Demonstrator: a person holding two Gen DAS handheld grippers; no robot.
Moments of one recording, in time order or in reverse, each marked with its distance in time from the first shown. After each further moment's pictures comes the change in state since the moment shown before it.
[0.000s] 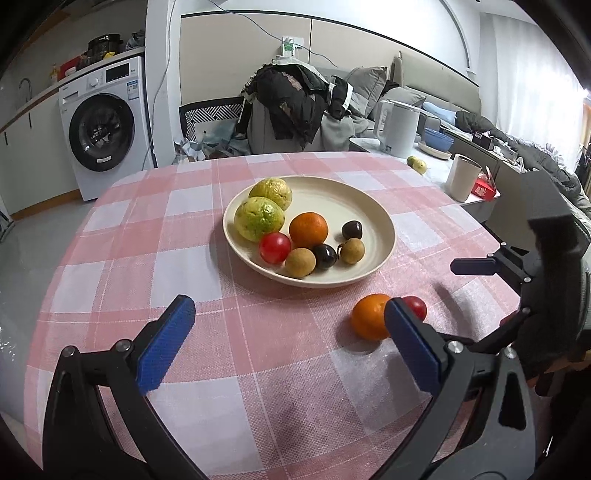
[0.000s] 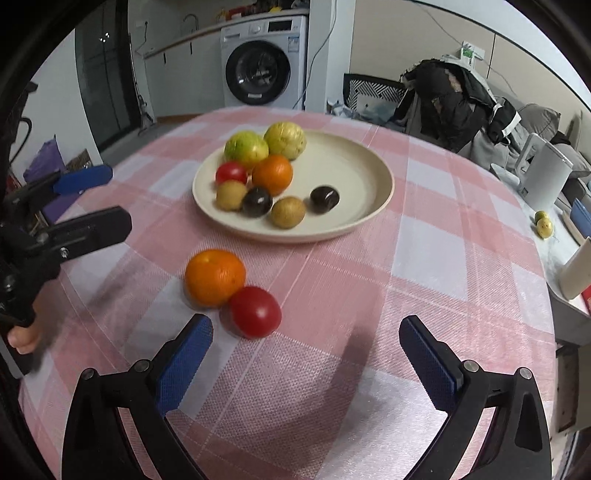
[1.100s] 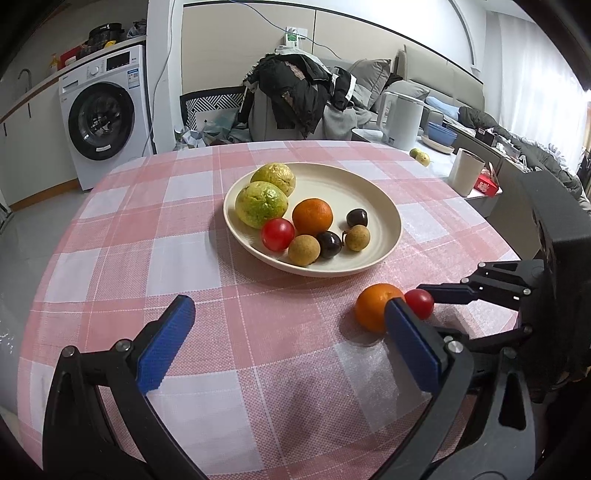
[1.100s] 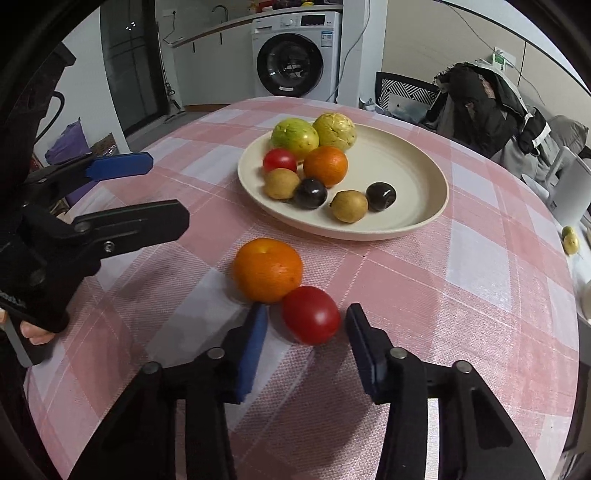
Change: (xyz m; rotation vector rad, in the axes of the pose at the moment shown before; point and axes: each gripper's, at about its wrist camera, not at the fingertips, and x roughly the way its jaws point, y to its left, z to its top) left arm 0.014 0.004 -0.004 -0.021 0.039 -0.006; right arm 0.005 0.027 0.001 -0.071 -0.003 0.106
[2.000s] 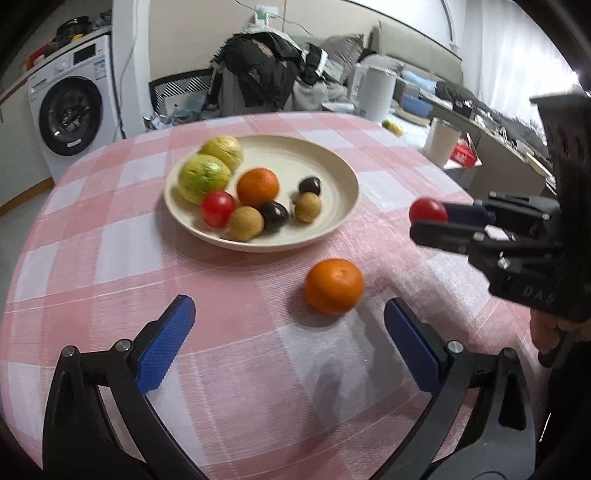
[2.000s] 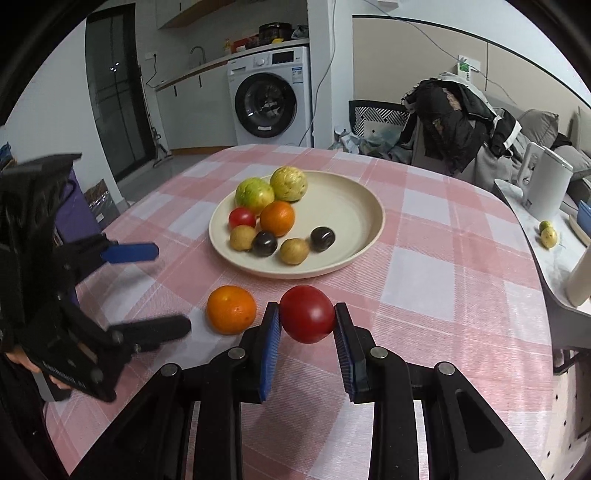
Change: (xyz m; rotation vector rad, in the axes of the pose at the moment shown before) left arm 0.023 -0.041 -0.008 0.066 0.108 -0.085; right arm -0.050 -0.042 0.003 0.115 -0.149 -0.019
